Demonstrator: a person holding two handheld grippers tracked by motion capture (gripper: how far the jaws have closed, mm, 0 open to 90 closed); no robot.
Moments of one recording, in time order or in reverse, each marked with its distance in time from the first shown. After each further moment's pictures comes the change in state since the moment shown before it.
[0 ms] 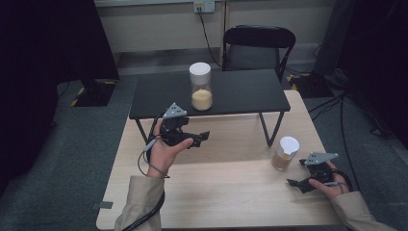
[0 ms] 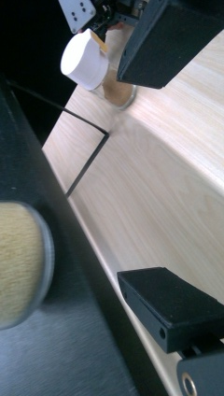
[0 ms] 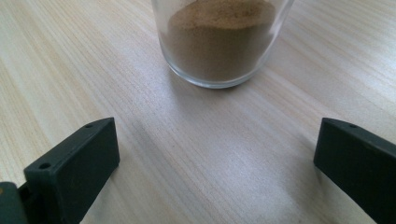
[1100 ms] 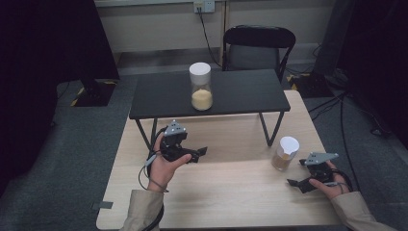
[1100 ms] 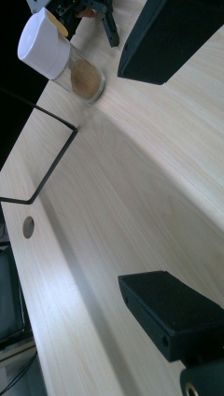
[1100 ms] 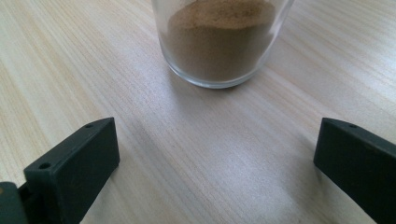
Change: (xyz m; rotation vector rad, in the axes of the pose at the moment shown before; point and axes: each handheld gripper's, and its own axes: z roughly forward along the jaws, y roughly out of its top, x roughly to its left) left arm 0.001 -0.045 0.010 0.033 -0.005 -0.020; right arm 0.000 0.000 0.000 0.000 0.000 0.000
